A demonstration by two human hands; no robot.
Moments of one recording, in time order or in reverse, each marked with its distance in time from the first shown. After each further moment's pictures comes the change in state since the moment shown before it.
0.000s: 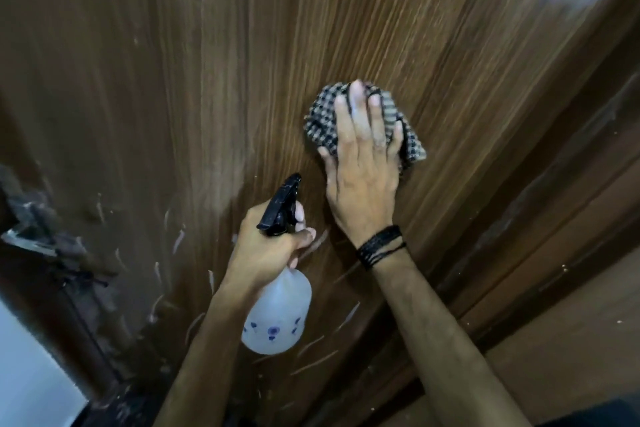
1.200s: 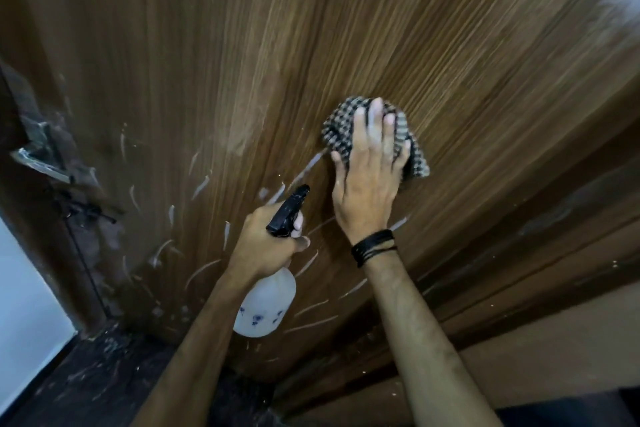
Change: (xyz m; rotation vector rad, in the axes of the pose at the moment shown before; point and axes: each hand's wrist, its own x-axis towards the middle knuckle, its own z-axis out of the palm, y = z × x) left_hand -0.023 -0.072 -0.053 0.272 0.022 -0.097; right_hand -0.062 -0.047 0.025 0.078 -0.150 0.062
